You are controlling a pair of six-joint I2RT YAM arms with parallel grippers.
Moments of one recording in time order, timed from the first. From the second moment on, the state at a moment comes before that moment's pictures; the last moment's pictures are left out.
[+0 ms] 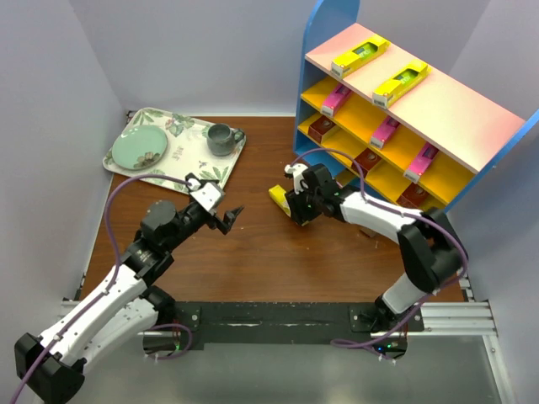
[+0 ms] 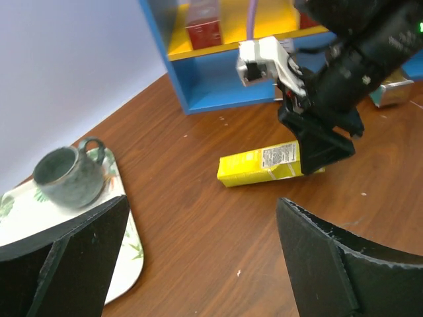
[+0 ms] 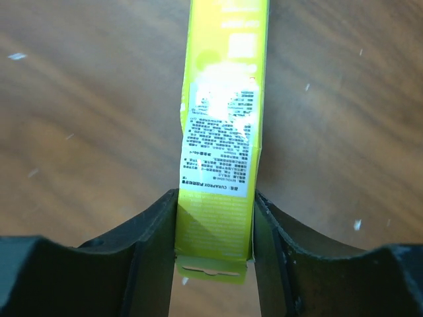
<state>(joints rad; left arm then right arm) -0.58 0.70 0.56 0.09 0.15 0.21 0.60 1.60 0.97 -0.27 -0.11 0.04</state>
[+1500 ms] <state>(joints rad) -1.21 1.26 0.63 0.17 -0.37 0.82 0.62 1.09 0.81 -0.48 -0.52 0.13</state>
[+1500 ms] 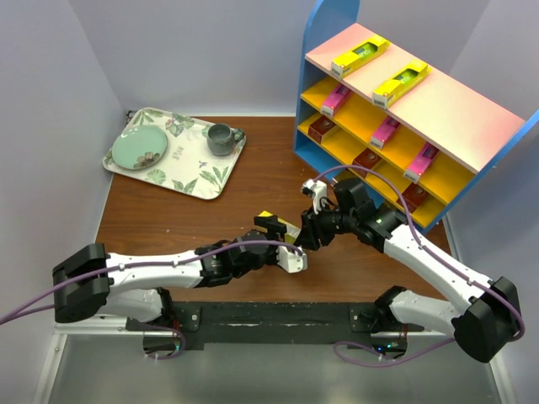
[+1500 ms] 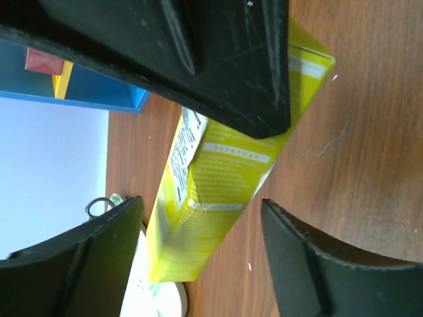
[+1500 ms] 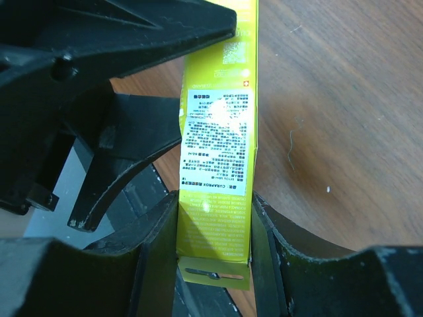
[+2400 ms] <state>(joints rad) -1.21 1.31 0.67 0.16 -0.37 0.74 0.62 1.03 0.79 -0.46 -0.51 0.15</state>
